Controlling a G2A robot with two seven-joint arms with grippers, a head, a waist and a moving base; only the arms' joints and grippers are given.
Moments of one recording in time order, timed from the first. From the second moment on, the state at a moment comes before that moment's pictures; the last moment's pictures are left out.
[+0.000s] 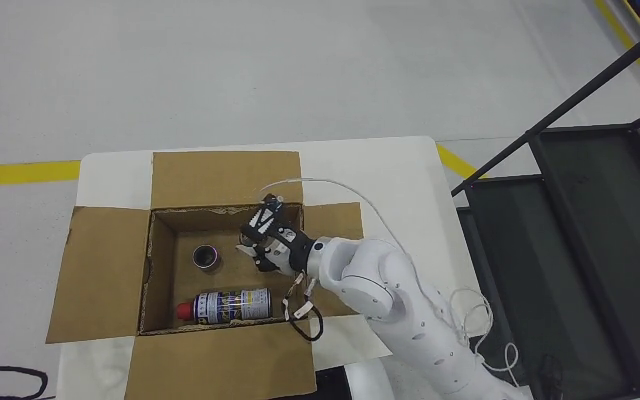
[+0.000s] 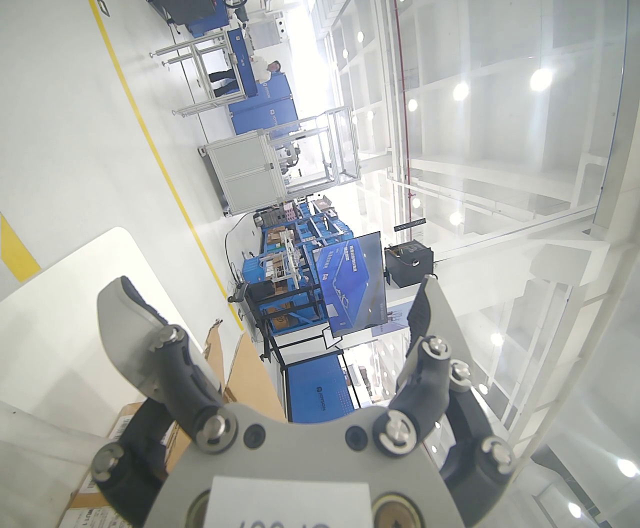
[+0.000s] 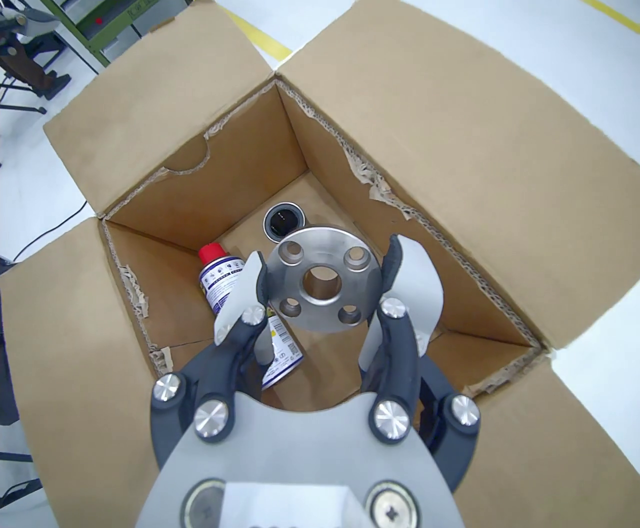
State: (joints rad) left arm 2.29 -1.32 -2.22 -2.28 -0.37 -0.30 0.05; right arm -1.32 -1.41 1.00 -2.03 -1.07 -0.21 0.89
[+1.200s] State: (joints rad) left arm 2.29 -1.32 -2.22 -2.28 -0.37 -0.30 0.05; right arm -1.66 -1.32 1.36 -2.12 -1.07 -0.22 0.79
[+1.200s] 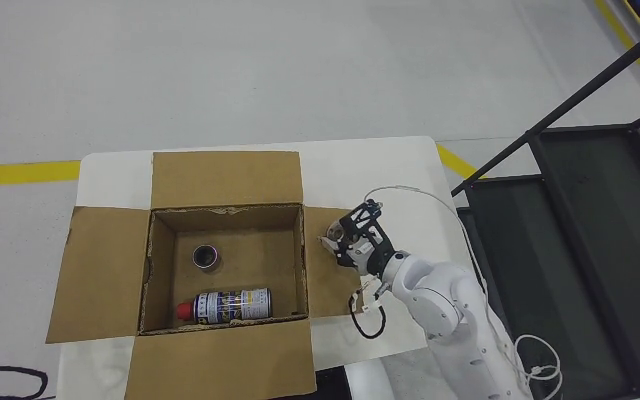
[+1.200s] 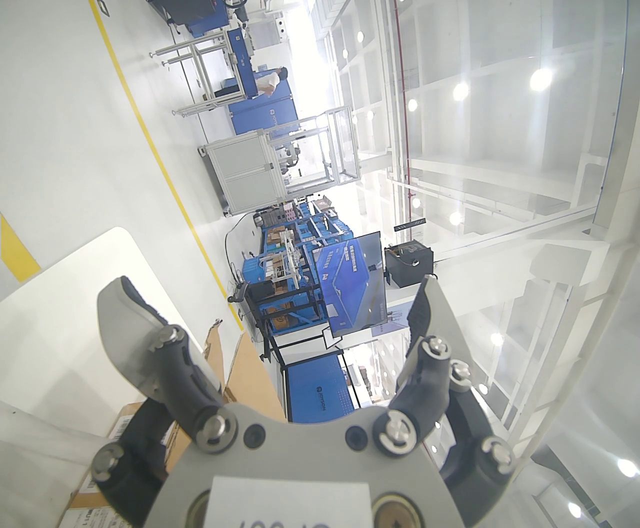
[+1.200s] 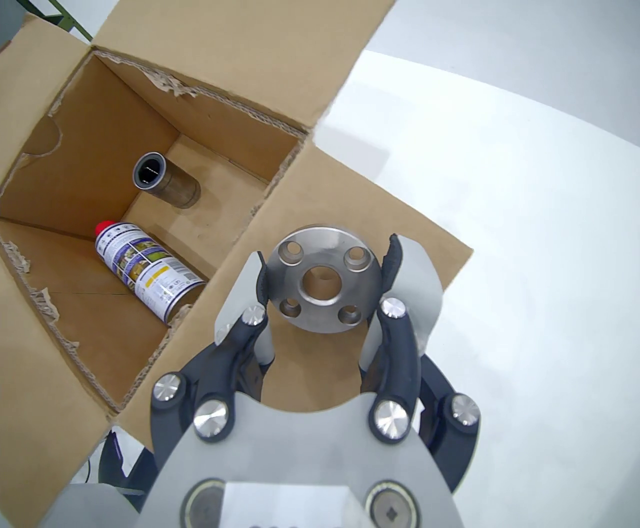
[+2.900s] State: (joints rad) left arm 2.29 -1.32 -2.22 -2.28 -0.37 -0.30 0.05; right arm -1.59 -1.29 1.35 -1.79 -1.15 0.03 0.89
